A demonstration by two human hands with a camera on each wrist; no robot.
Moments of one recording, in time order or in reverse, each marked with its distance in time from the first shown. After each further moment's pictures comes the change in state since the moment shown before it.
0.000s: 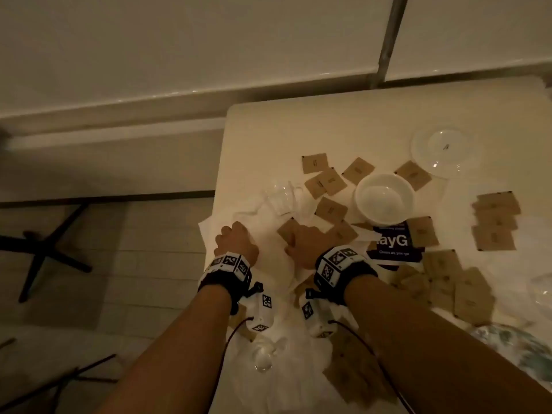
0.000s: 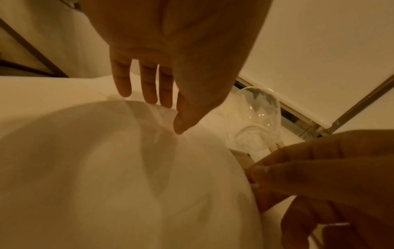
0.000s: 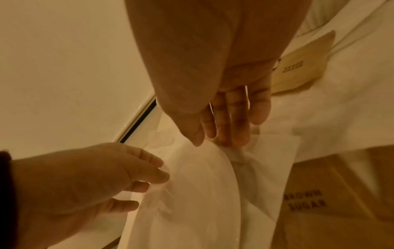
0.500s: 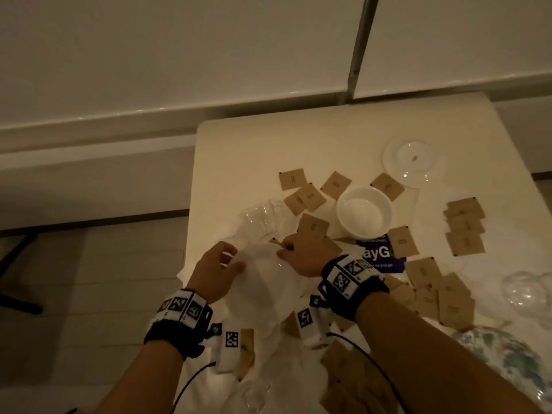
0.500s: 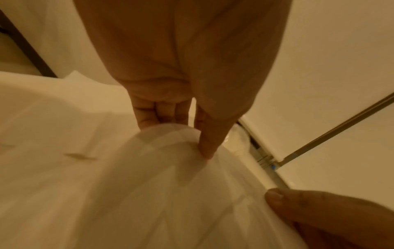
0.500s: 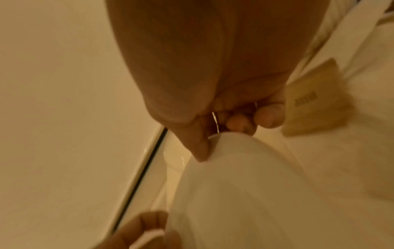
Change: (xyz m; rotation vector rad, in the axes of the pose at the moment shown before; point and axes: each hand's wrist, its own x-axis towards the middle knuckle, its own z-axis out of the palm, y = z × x) left_hand 0.002 -0.018 -0.021 -0.442 -0.126 0.328; right_hand -0.018 -0.006 -0.044 0.108 0.000 0.052
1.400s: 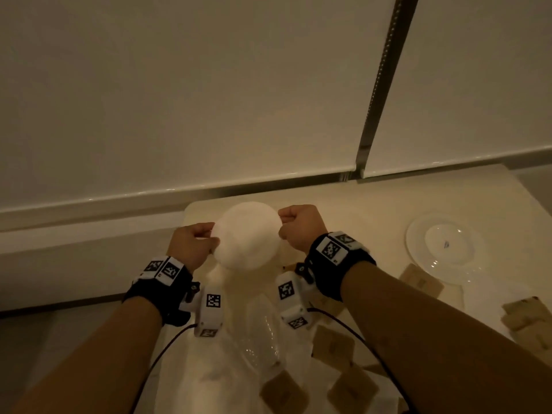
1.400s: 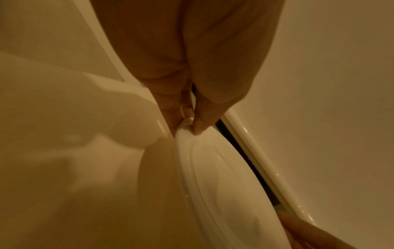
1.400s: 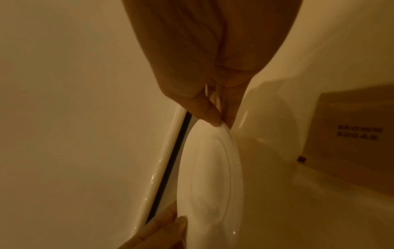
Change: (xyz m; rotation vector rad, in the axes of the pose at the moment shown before) left_hand 0.248 0.085 -0.078 -0.278 0.238 0.071; right_hand 0.182 -0.039 -0.146 0.609 0.499 0.081
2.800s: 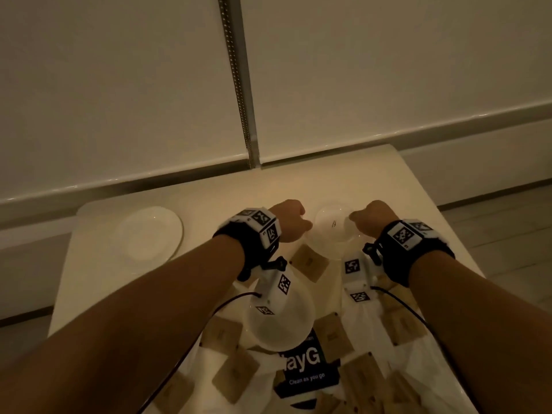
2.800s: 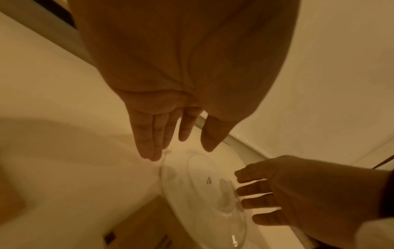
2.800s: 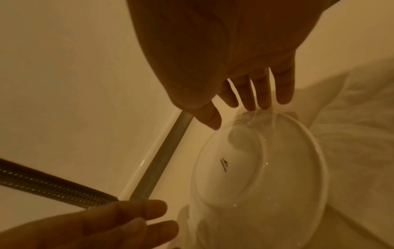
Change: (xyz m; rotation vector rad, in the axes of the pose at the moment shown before) left_hand -0.112 0.170 0.297 0.748 -0.705 0.275; right_hand -0.032 0.121 -0.291 -0.417 0.268 0.383
